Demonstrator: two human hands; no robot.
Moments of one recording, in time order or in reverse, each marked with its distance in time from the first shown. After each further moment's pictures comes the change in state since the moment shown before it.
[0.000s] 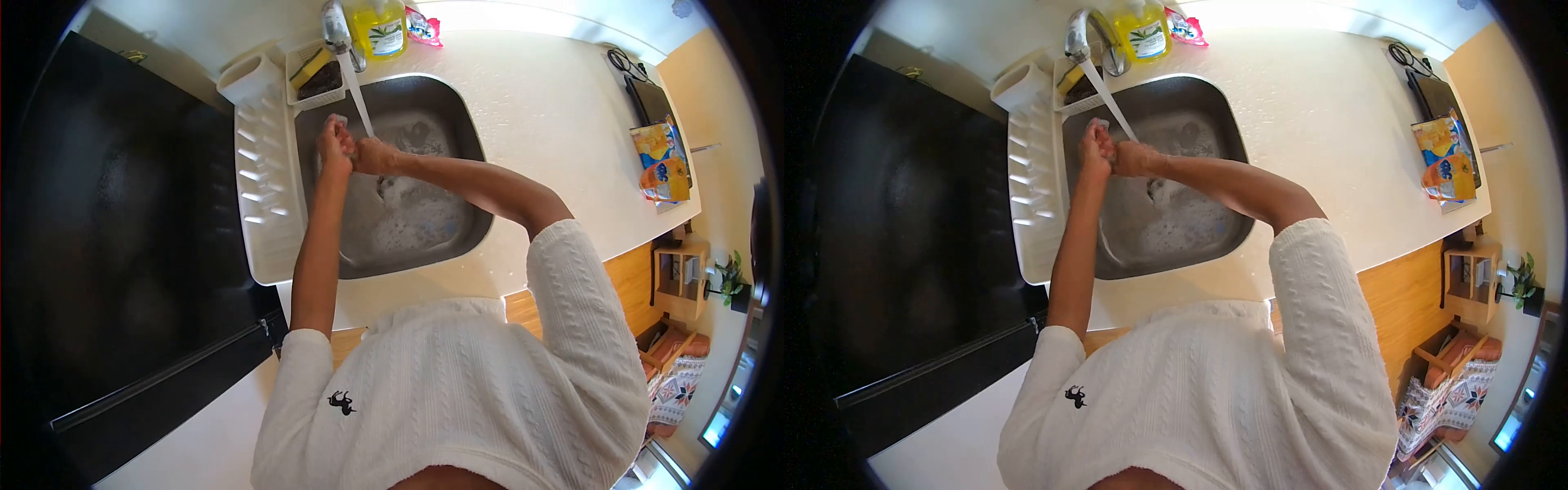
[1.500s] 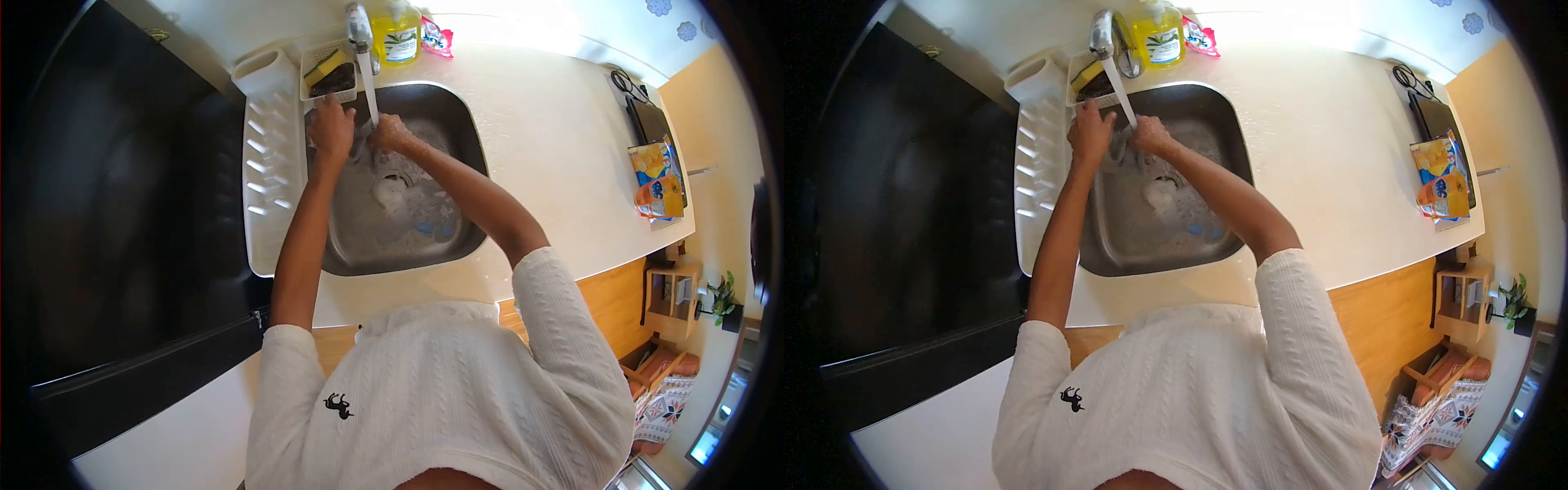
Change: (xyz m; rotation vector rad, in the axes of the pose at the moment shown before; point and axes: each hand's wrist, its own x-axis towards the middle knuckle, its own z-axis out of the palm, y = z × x) left_hand -0.037 0.056 0.038 1.601 0.164 0.871; right_hand 0.020 0.012 -0.027 0.342 0.174 0.237
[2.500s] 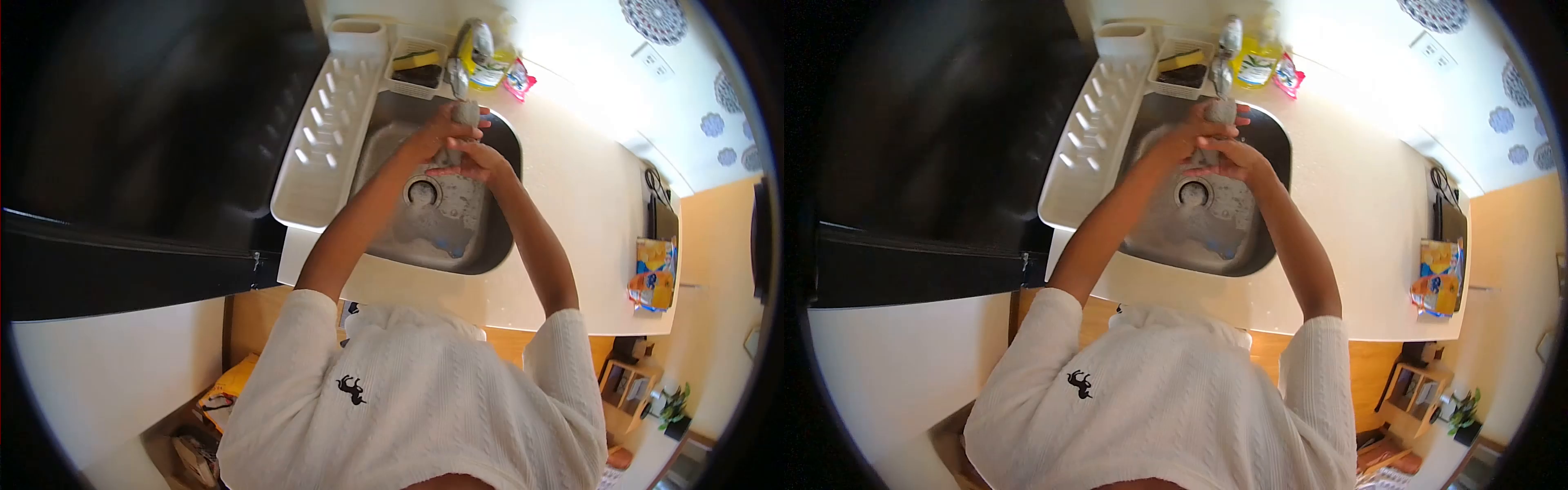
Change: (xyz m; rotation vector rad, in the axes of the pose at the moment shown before) left_hand -0.028 0.043 -0.013 -1.709 -0.455 0.044; right_hand -0.071 -0.017 -0.050 1.023 -0.716 -0.022
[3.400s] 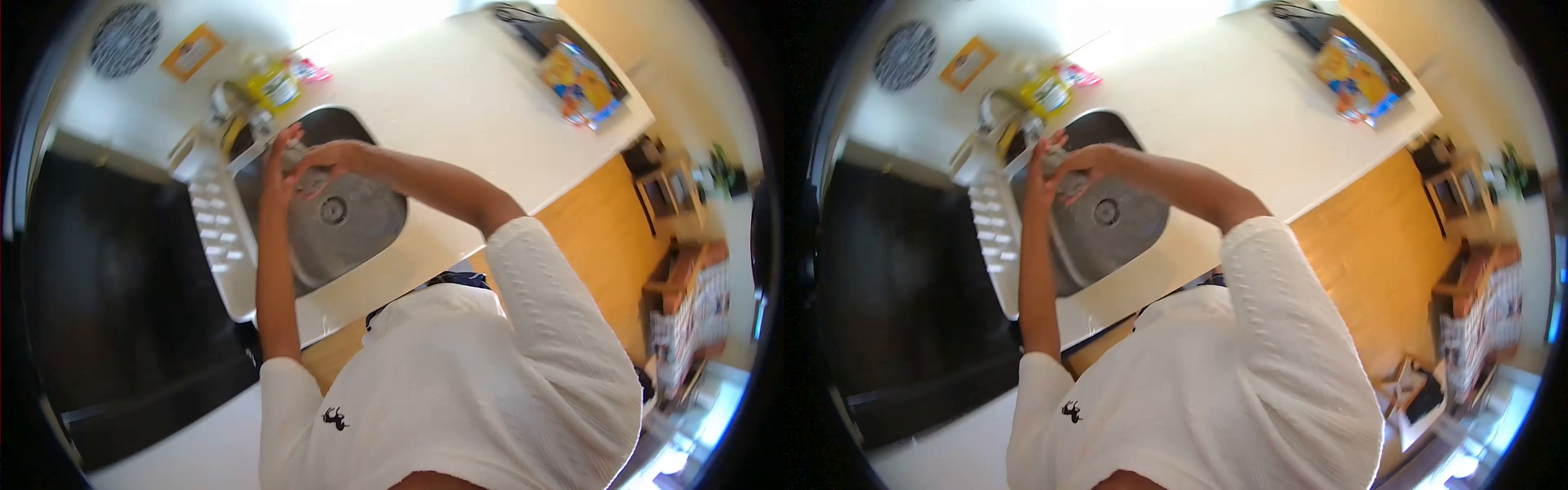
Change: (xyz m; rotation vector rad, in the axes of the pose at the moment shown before) left_hand 0.003 -0.014 0.045 0.070 0.147 -0.127; right_hand -0.048 0.004 -0.011 -0.064 0.050 0.011
